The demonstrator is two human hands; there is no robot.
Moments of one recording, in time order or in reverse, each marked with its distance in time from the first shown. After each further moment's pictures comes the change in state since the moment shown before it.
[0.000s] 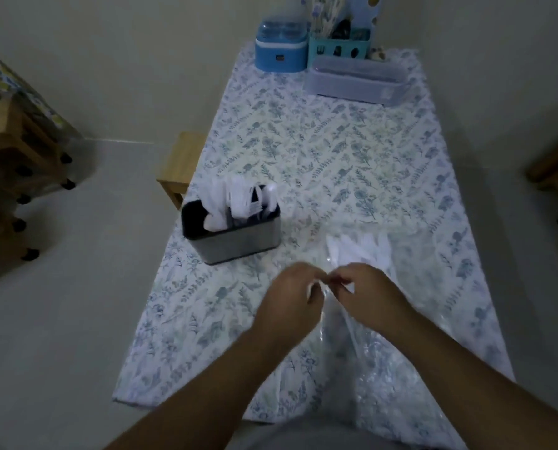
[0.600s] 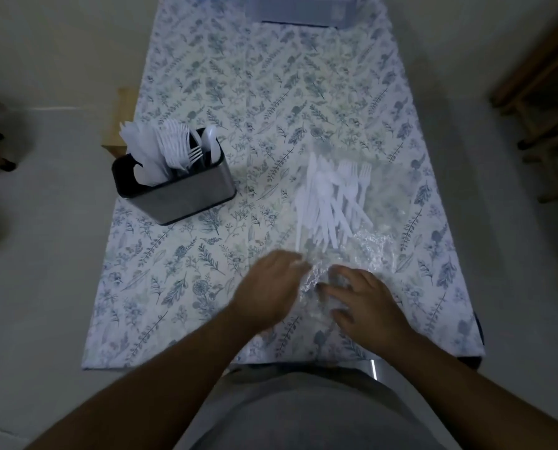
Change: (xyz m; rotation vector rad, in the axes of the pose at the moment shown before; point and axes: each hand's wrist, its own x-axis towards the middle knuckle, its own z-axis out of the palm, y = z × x) left_hand -0.046 -0.032 0.061 0.383 -0.329 0.286; right_hand -0.111 0.101 0.060 -0.272 -0.031 -0.024
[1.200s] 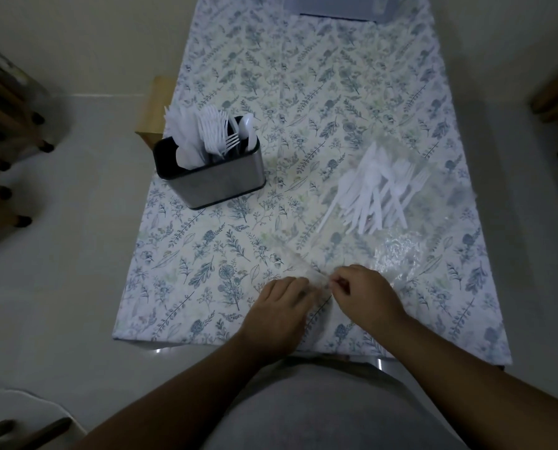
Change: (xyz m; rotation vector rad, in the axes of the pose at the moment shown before) left_hand -0.069 0.006 0.021 0.158 0.003 0.003; right_hand 0.035 -0.043 0.007 0.213 0.084 0.088
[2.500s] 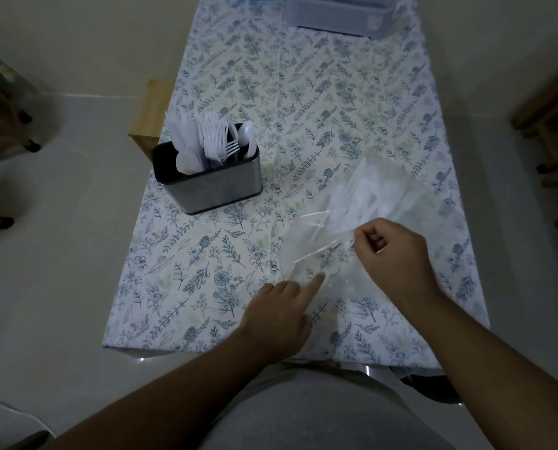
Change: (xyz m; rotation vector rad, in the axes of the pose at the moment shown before) left_hand 0.017 0.004 -0.026 0.010 -0.212 -0.063; right_hand 0.021 -0.037 -0.083 0.151 0.438 -0.003
